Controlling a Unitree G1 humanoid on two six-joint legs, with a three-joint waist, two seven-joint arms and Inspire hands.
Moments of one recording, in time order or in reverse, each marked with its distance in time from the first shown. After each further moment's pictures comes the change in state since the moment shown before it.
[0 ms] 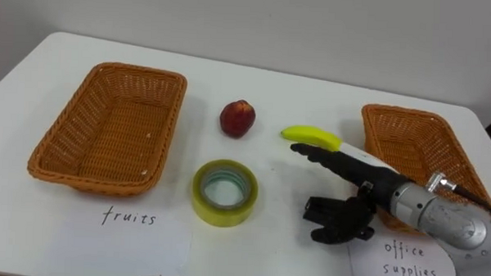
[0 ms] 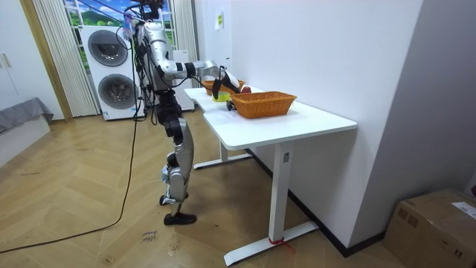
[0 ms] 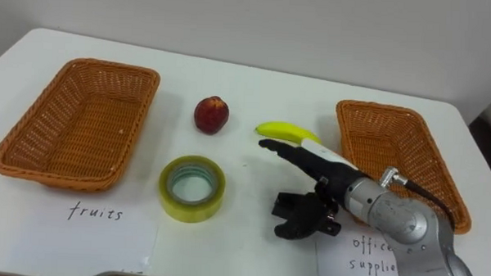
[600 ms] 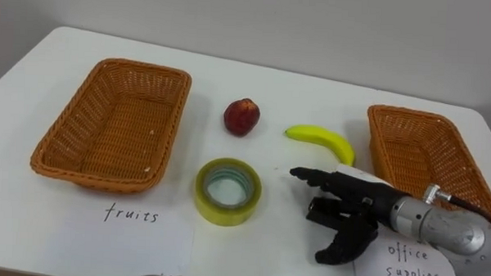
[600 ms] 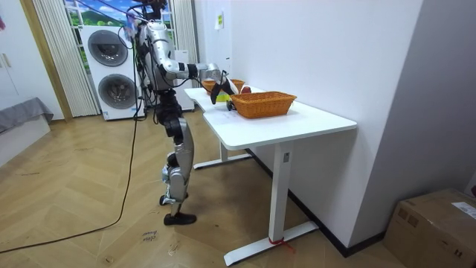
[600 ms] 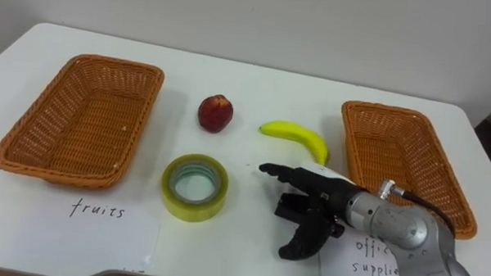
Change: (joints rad) left arm -0.023 0.014 -0.001 -0.004 0.000 -0.002 0.001; right arm 0.008 -0.012 0.002 0.069 -0.019 0.003 0.075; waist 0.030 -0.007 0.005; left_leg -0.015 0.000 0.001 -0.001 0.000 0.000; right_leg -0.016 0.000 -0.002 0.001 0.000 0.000
